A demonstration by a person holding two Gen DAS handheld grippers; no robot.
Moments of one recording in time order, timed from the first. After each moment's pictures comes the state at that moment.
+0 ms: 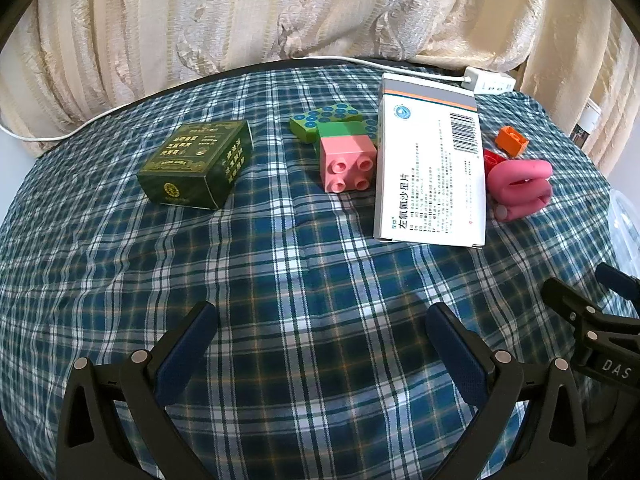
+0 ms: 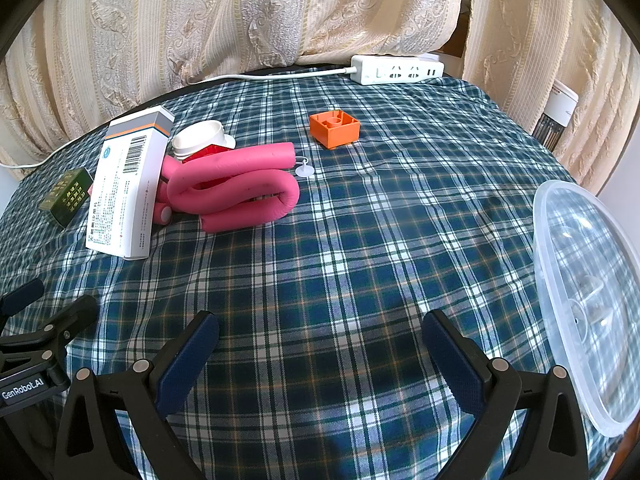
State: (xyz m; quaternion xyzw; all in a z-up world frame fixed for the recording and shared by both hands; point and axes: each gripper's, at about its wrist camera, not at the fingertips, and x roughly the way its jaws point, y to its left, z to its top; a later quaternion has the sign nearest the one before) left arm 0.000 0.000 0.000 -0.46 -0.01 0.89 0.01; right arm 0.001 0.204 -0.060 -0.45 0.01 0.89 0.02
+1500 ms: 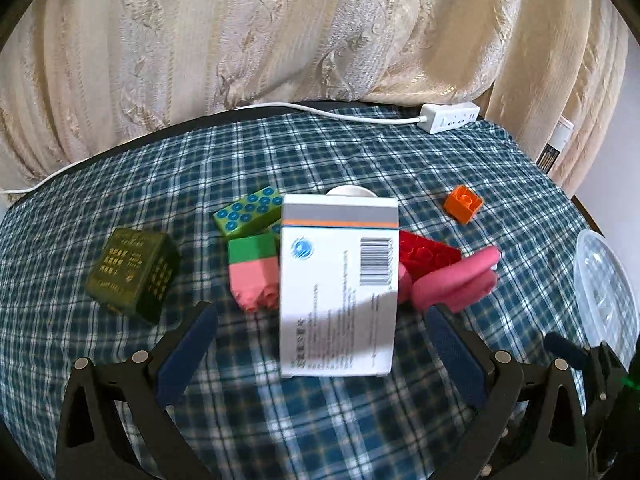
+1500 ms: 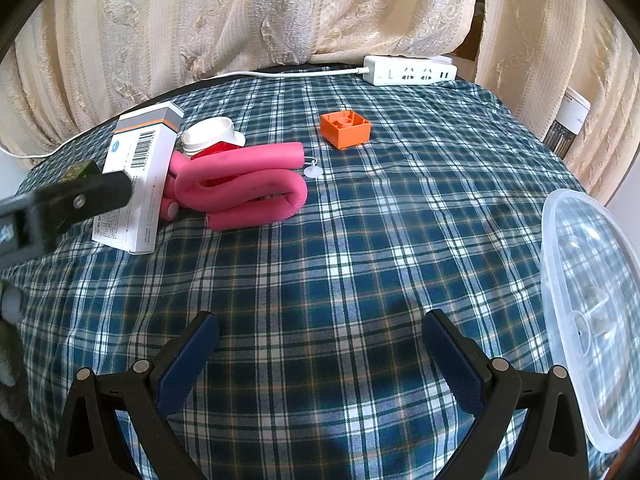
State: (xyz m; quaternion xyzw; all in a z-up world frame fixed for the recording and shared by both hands) left arm -0.058 0.043 0.045 -0.43 0.00 0.90 0.07; right arm -0.001 0.203 -0.059 -0.46 0.01 0.89 0.02
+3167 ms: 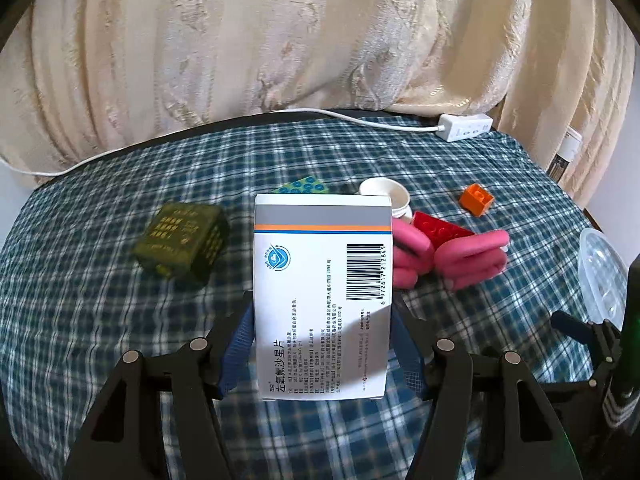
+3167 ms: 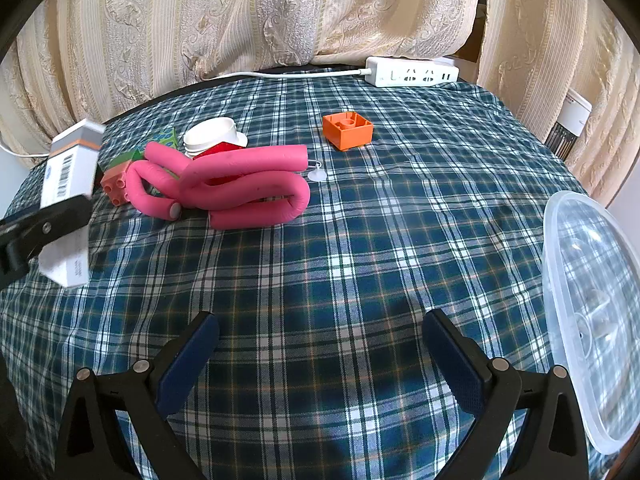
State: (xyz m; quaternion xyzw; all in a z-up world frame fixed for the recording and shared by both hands) left arm -0.012 0.014 0.048 -0.40 -0.01 0.91 0.04; right arm -0.001 0.204 -0.059 -0.46 0.01 0.89 0.01
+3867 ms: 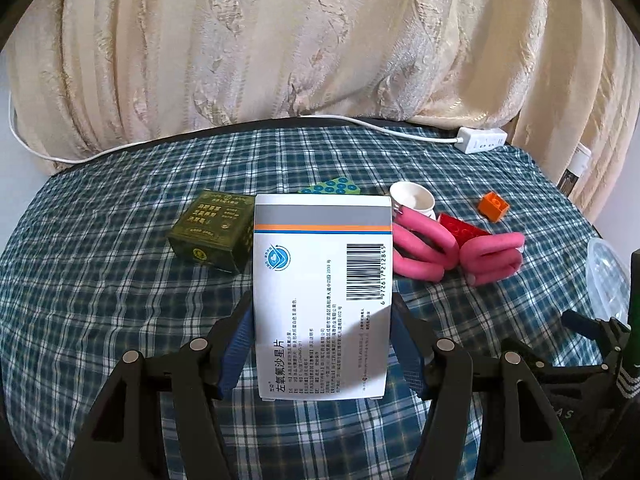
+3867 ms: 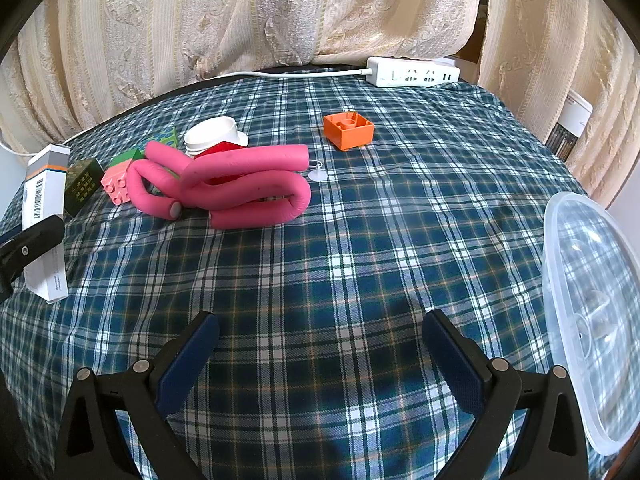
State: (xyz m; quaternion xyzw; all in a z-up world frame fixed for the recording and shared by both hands) left arm 0.003 -0.009 0.047 -0.39 -0.03 0.92 0.02; right arm -0.002 0.202 -0.059 -0.46 0.01 0.89 0.01
